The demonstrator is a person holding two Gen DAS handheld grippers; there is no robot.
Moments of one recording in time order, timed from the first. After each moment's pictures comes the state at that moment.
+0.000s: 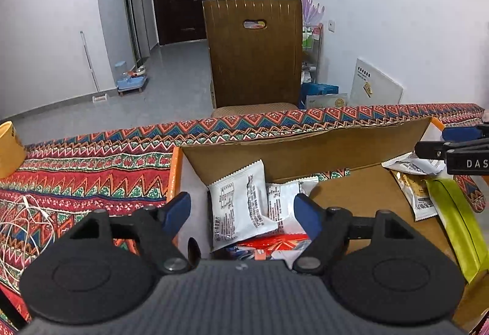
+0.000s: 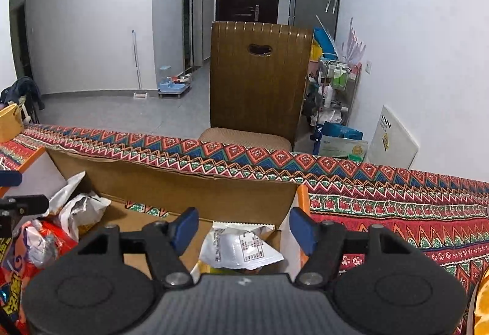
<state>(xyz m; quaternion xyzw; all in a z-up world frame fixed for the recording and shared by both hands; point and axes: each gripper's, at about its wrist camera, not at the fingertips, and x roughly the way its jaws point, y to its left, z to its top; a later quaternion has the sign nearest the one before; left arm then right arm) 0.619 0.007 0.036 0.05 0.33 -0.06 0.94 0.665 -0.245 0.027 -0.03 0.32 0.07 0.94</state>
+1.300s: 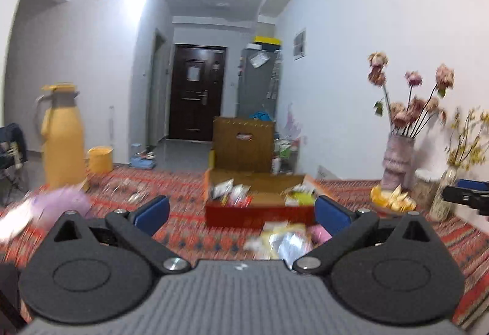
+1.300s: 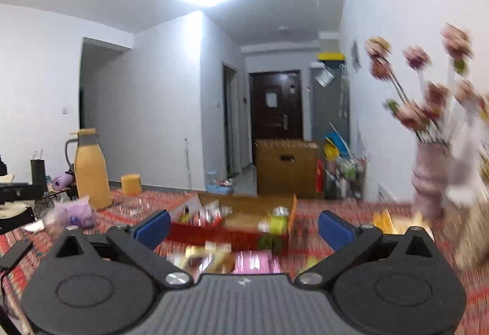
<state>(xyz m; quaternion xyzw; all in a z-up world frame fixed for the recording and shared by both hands) 0.113 0.039 0.125 -0.03 0.11 -0.06 0.99 0.141 -0.318 0.121 0.02 0.10 0.14 0.99</state>
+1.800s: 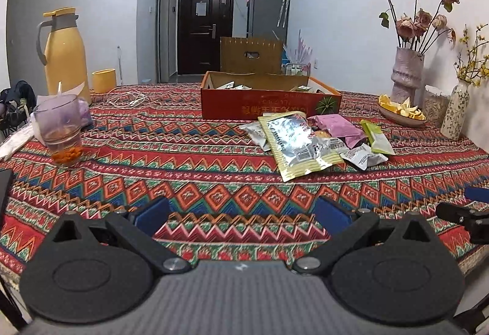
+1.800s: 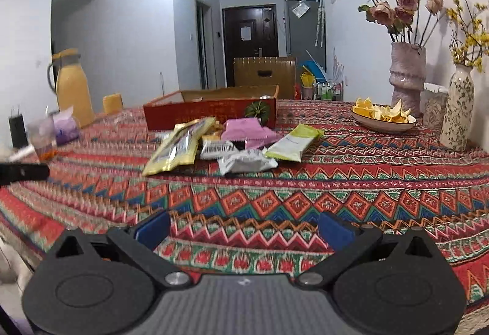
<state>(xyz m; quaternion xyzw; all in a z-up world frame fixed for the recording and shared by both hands) 0.093 0.006 0.033 0.00 0.25 -0.05 0.97 0.090 -0.304 -0.002 0.03 0.23 0.09 0.97</state>
